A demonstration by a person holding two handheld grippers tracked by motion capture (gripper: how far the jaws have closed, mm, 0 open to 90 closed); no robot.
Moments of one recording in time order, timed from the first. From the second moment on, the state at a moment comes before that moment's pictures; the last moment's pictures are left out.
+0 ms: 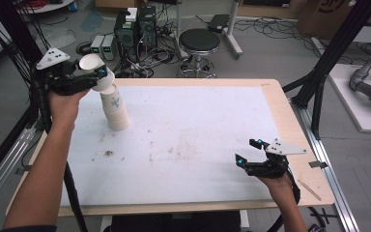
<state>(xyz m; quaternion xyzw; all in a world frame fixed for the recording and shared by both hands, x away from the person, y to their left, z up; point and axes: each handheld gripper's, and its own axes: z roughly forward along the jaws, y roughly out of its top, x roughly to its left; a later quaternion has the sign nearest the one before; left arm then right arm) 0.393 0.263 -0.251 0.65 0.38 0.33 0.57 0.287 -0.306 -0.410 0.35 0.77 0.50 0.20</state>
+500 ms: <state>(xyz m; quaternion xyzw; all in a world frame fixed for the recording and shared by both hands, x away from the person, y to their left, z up) 0.339 0.239 -0.271 0.67 0.31 0.26 0.63 0.288 -0.299 -0.410 0.34 0.77 0.50 0.19</state>
